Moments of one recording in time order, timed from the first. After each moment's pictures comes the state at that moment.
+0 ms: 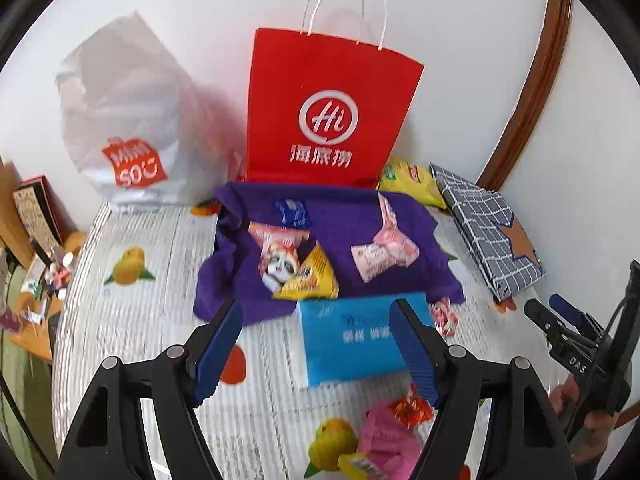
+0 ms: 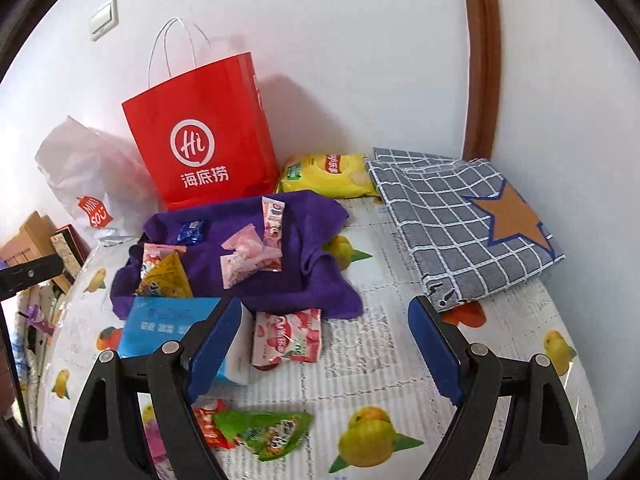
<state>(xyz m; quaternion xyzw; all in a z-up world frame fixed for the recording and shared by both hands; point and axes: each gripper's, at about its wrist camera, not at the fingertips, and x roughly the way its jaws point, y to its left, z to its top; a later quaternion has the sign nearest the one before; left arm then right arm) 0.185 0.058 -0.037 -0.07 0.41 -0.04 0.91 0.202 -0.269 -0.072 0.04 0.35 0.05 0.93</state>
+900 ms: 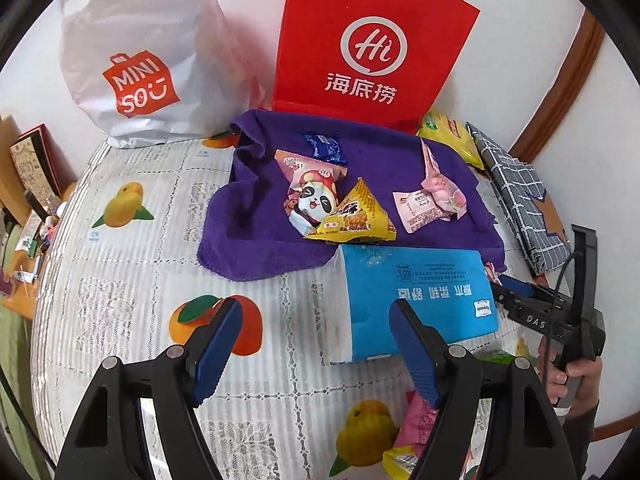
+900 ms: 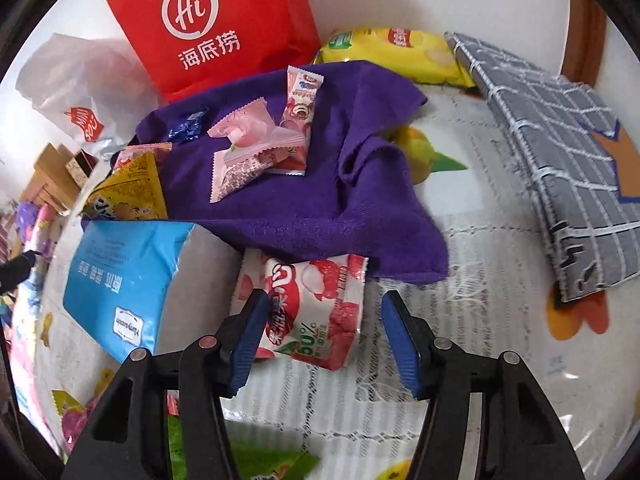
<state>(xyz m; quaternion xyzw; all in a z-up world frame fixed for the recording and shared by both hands) 0.205 0.074 -0.102 -0.09 0.48 -0.02 0.87 0.294 -0.244 -0.192 0.03 0.50 0.17 0.85</state>
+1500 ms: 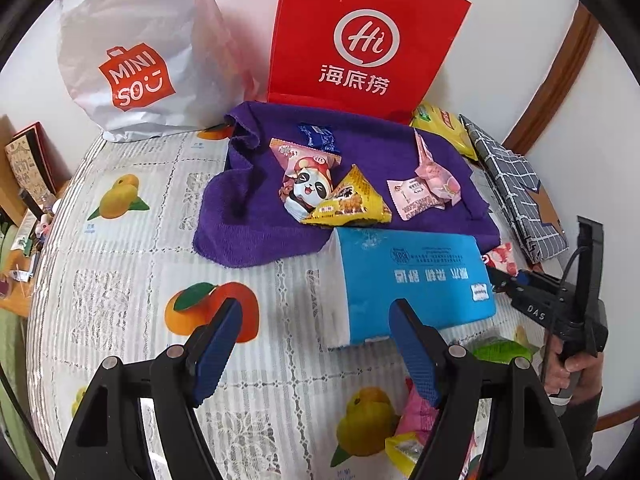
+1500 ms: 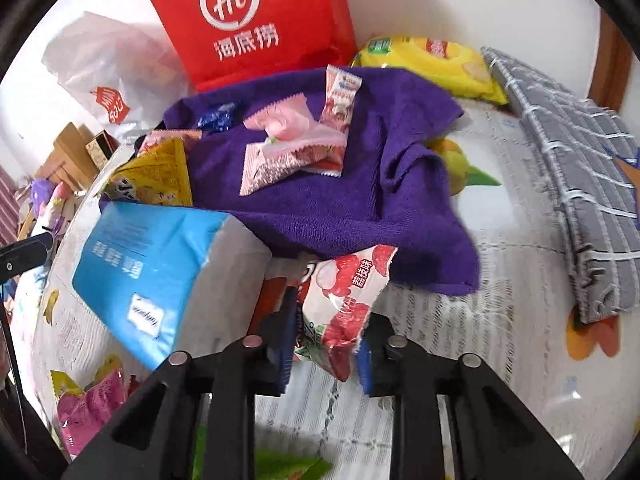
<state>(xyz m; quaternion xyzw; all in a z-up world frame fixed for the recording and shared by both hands) 0.192 0.073 -0.106 -0.09 0.48 -0.03 0.87 0.288 -0.229 -0.187 0.00 0.48 0.20 0.86</state>
